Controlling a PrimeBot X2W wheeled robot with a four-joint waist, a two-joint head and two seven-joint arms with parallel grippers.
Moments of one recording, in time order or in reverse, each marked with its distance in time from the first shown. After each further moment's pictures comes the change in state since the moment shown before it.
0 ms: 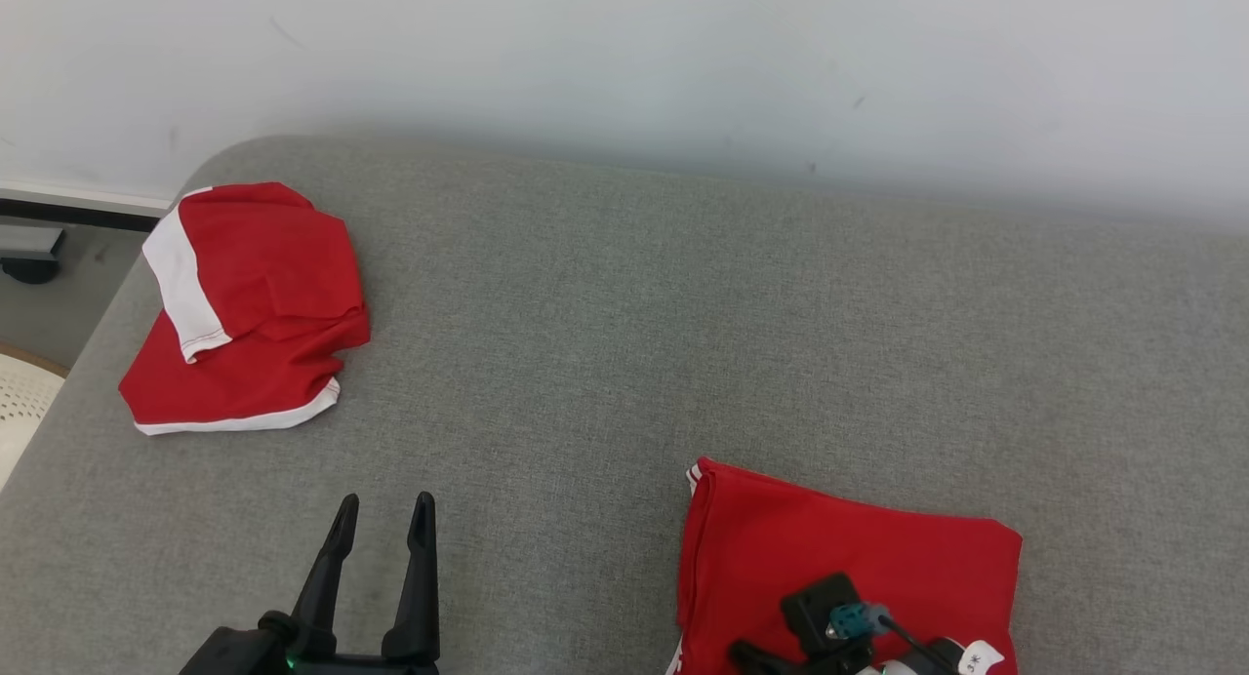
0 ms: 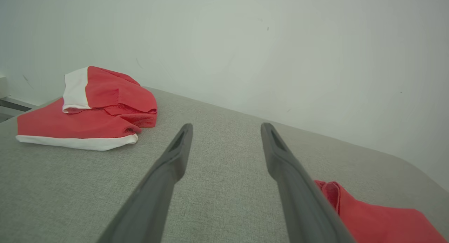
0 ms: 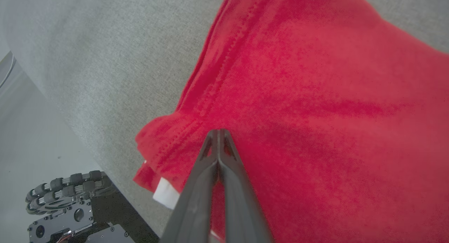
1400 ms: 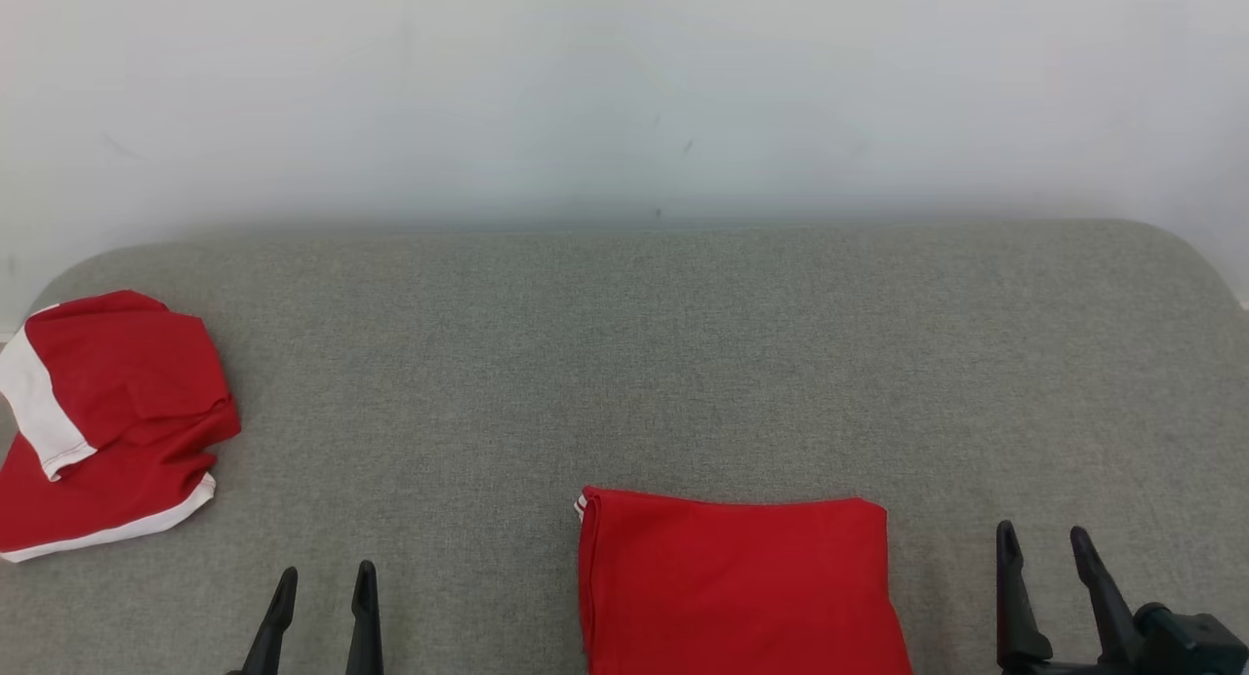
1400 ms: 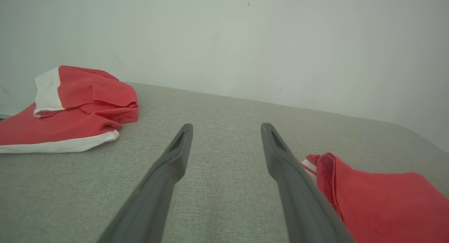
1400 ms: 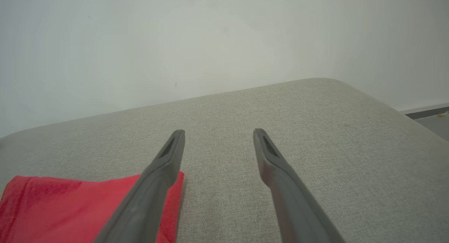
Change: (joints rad) left arm 0.085 -0.008 0.120 0.052 0.112 0.000 0.000; right arm 0.132 0.033 -0.502 -0.046 0.017 0.000 -0.631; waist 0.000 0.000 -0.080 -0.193
